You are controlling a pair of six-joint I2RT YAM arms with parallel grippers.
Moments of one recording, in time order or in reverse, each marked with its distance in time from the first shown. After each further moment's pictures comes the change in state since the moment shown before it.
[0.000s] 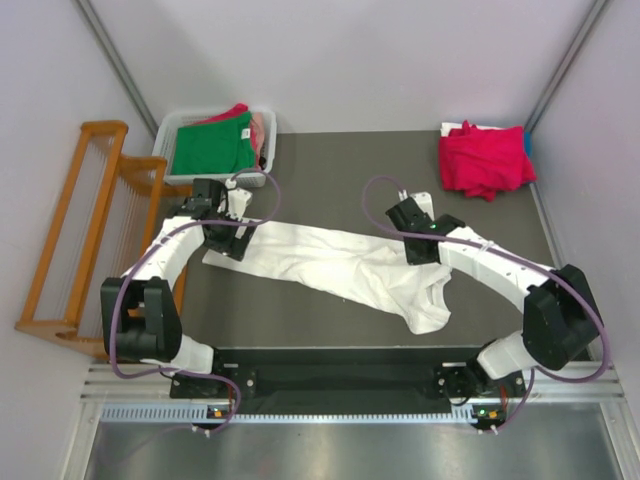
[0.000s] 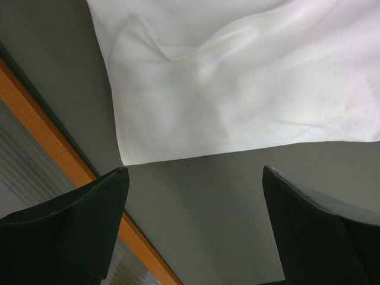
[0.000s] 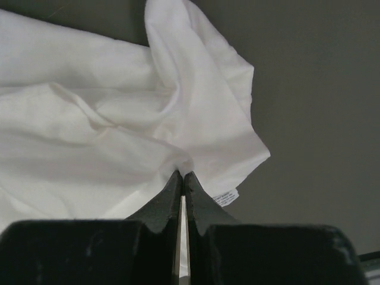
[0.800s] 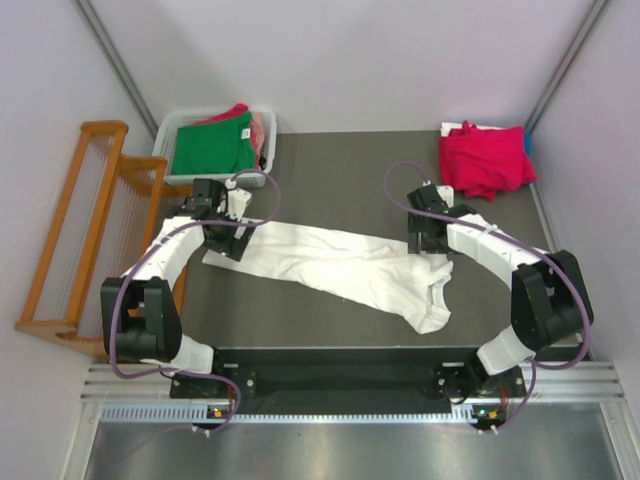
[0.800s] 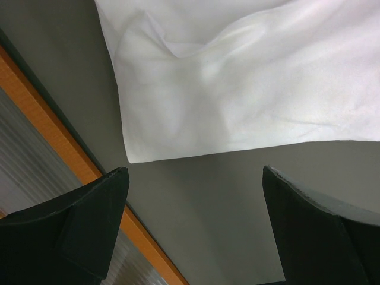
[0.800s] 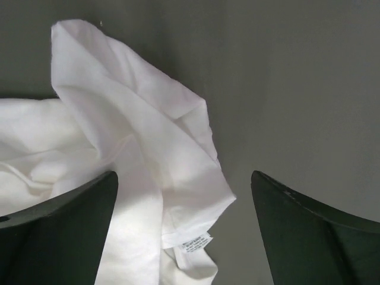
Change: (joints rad) left arm 0.000 0.000 0.000 0.000 -0.025 0.015; right arm -0.210 0.100 0.016 0.071 -0.041 -0.013
